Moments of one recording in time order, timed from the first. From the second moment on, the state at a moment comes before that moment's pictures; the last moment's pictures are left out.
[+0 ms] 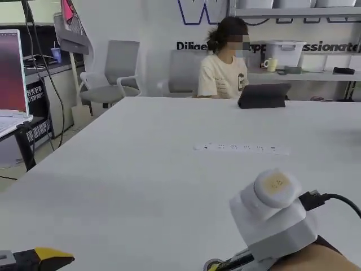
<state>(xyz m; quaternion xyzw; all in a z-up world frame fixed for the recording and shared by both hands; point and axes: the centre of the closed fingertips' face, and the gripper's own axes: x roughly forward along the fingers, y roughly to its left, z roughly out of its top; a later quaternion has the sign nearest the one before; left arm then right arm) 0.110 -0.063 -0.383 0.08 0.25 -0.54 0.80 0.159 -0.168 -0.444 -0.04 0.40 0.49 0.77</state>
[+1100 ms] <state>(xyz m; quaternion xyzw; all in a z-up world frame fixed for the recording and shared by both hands) 0.115 -0.065 -0.377 0.08 0.24 -0.54 0.80 0.198 -0.230 -0.436 0.04 0.37 0.42 0.83</state>
